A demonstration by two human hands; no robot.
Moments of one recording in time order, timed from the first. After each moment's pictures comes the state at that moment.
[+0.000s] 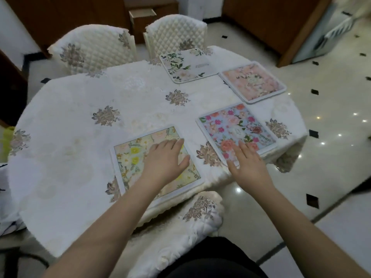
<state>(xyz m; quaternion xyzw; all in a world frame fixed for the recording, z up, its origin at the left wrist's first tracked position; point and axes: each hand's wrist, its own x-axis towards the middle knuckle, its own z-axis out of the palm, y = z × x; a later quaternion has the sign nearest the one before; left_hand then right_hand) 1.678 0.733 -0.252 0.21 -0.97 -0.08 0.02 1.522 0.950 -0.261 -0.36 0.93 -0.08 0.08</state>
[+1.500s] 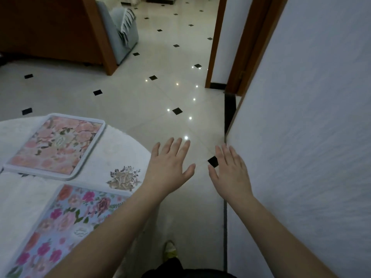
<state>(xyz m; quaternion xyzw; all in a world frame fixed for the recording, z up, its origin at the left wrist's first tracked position) 1.243 1.067 -0.224 -0.27 -0.96 -0.03 0.02 1.314 1.256 -0.245 0.10 0.99 -0.09 -0.04</state>
